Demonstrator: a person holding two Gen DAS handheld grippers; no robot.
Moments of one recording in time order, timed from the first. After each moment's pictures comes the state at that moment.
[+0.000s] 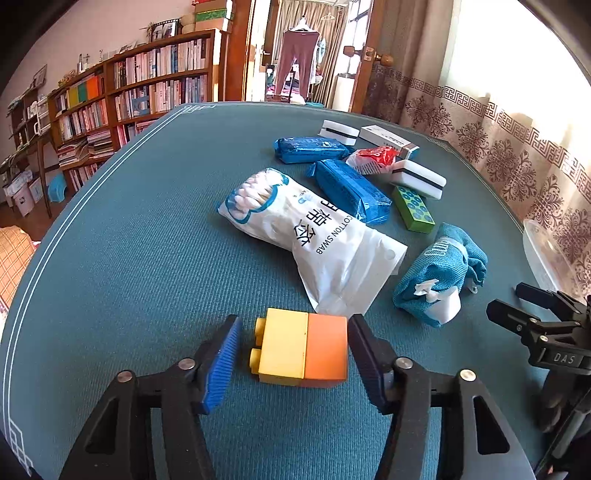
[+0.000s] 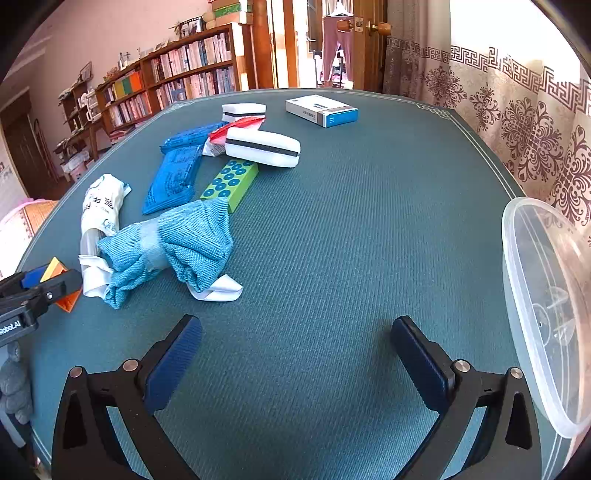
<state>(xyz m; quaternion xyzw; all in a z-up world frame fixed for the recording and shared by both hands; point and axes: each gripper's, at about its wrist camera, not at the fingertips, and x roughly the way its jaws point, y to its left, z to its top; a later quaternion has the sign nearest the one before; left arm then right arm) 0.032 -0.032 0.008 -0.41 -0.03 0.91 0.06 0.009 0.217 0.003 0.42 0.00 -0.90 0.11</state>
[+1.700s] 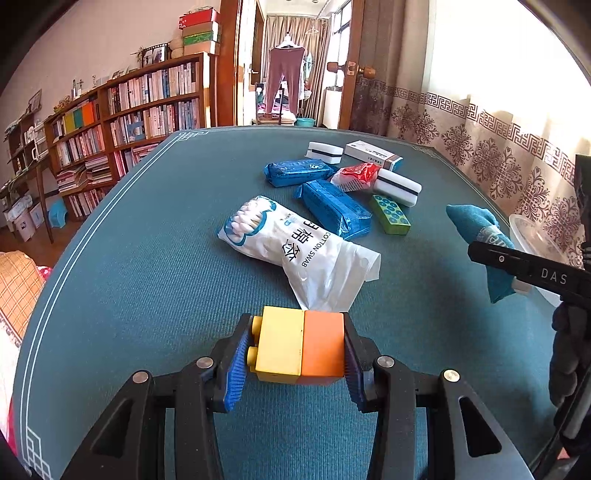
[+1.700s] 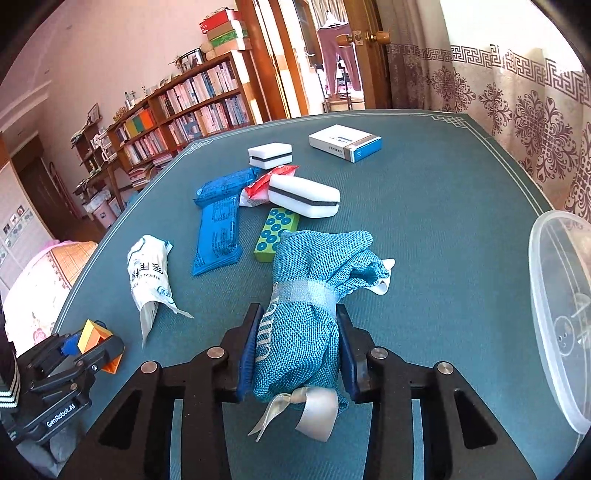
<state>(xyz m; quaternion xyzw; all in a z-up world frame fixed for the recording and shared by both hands) 0.048 -0.027 0.029 -0.37 -0.01 0.92 0.07 0.003 0.205 0.035 0.39 -0.06 -0.91 0.12</state>
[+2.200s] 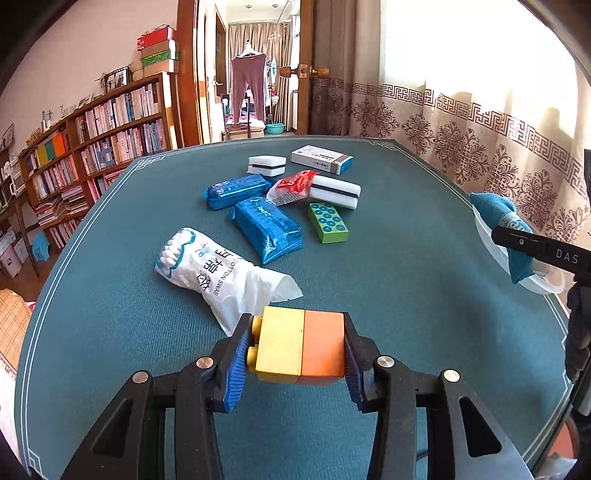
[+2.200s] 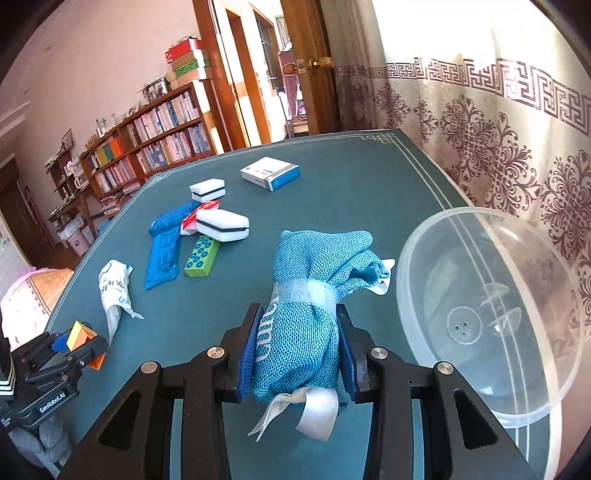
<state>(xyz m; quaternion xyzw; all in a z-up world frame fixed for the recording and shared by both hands) 0.047 0.030 0.043 -0.36 0.04 0.93 0.12 0.037 0.292 0.057 0.35 -0.07 -0.93 0.04</state>
